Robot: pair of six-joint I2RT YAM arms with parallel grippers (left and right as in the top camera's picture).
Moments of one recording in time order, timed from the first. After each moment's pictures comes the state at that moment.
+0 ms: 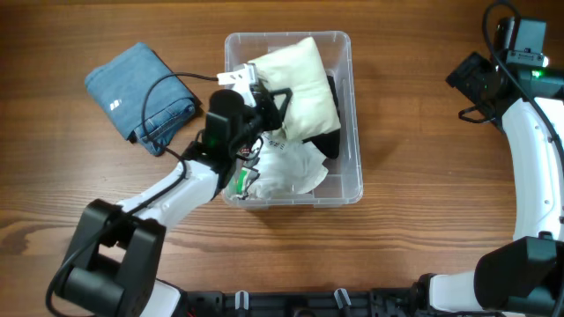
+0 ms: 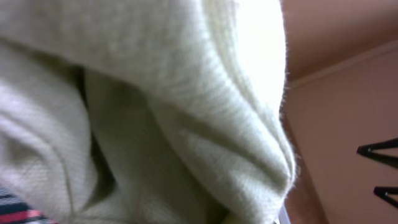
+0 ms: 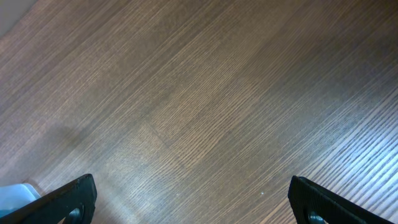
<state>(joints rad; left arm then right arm) -0.43 1.65 0.78 0.52 0.27 -0.77 -0.16 1.60 1.49 -0.96 0.24 0.59</state>
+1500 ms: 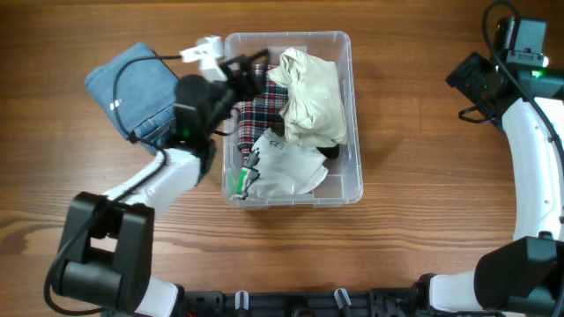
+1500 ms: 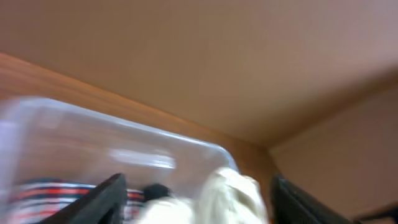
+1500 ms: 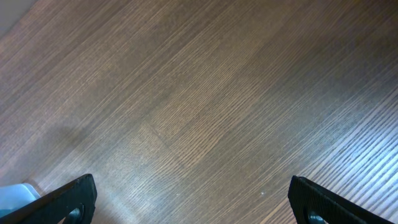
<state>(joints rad) -0.25 1.68 0.83 0.74 0.28 -0.74 -0.16 1.60 1.49 -0.96 0.24 0.59</state>
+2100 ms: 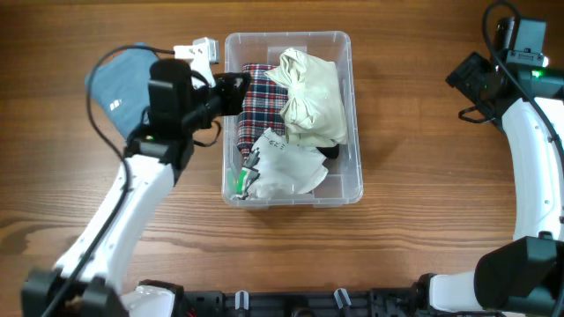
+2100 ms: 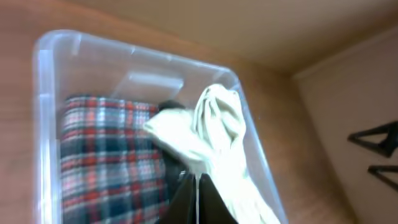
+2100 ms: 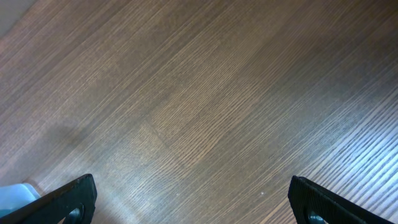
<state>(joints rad) -0.21 1.41 1.00 -0.08 0.44 -0.51 -0.16 1.60 1.49 -0.96 0.24 0.59</state>
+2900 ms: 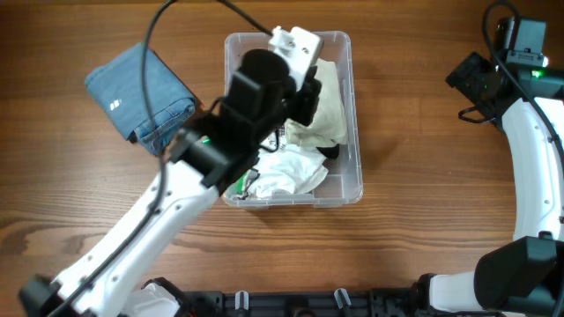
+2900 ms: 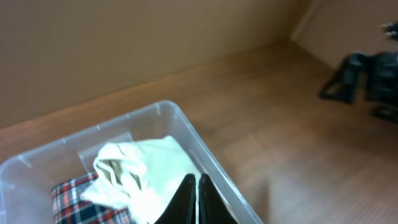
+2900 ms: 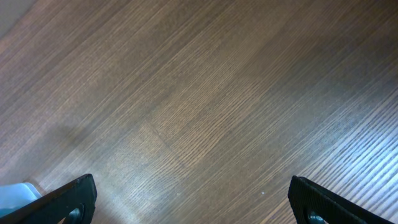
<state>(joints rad) -0.67 1.45 1.38 -0.37 -0.05 -0.15 -0.16 1.60 1.49 -0.96 0.23 0.59</state>
